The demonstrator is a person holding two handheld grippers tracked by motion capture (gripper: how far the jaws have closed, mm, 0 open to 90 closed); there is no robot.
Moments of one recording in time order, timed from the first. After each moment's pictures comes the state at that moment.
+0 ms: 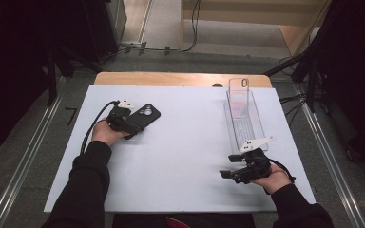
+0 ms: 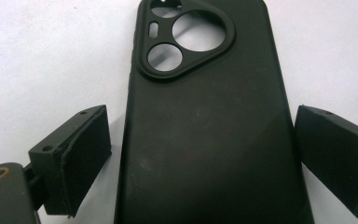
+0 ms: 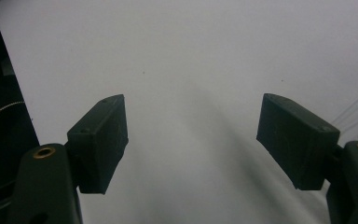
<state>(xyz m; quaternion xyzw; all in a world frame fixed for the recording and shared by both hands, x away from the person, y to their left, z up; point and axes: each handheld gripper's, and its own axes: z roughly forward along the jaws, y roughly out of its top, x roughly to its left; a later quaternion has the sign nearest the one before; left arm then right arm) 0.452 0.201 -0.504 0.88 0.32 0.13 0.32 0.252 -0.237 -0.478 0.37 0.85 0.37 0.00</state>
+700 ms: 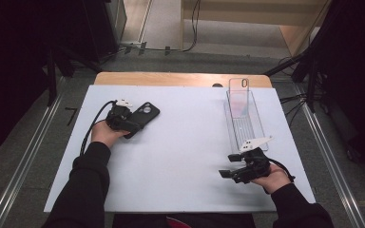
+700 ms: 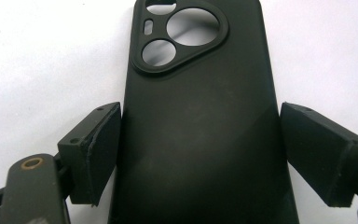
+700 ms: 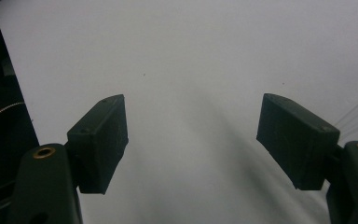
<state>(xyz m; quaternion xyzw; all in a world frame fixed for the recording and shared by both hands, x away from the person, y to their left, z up) 0.452 0.205 -0.498 0.86 0.37 0.10 0.34 0.253 -0.236 -0.477 0.37 0.85 0.37 0.00</state>
